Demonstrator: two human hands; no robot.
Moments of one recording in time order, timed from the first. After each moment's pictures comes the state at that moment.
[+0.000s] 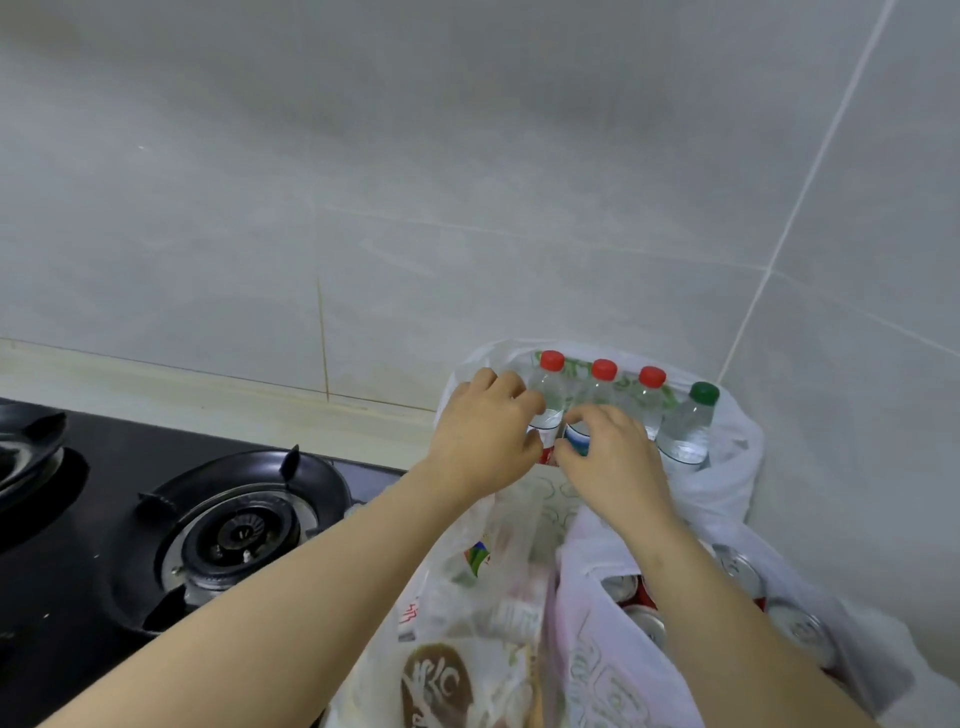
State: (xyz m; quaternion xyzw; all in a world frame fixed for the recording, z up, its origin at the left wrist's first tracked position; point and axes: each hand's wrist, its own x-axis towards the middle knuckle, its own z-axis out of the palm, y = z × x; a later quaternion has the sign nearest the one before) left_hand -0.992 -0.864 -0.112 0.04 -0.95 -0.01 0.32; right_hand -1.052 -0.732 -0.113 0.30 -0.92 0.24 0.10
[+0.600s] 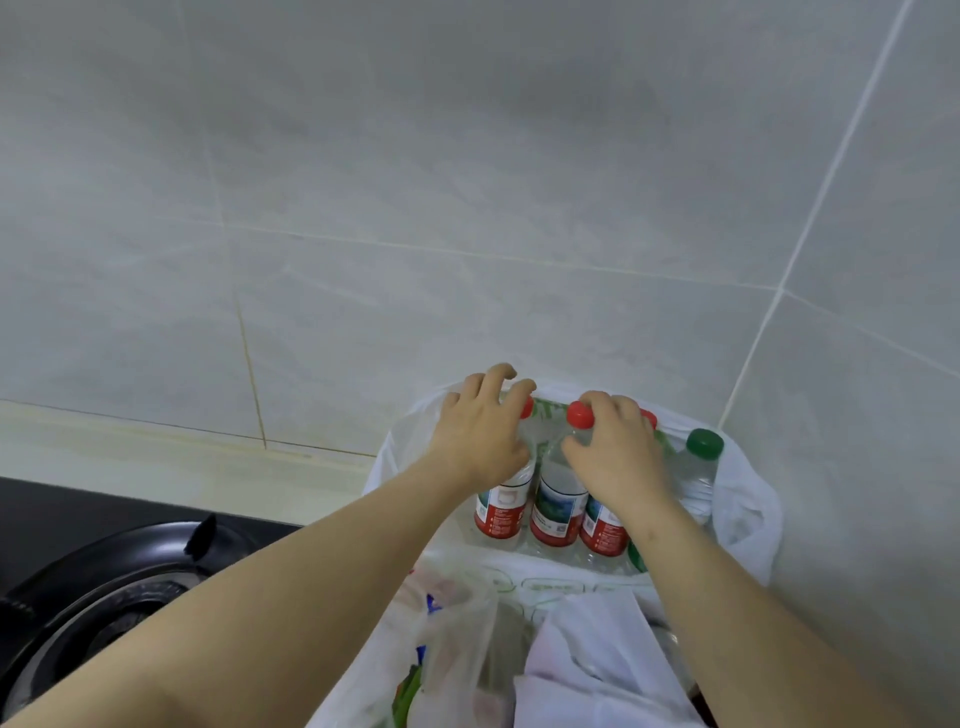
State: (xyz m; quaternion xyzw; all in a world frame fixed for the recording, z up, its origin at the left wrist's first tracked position) left_hand -1.122 -0.889 -0.113 0.11 -0.97 -0.03 0.21; right_hand -1.180 -0.754 -0.103 0.26 -0.93 0.24 0.08
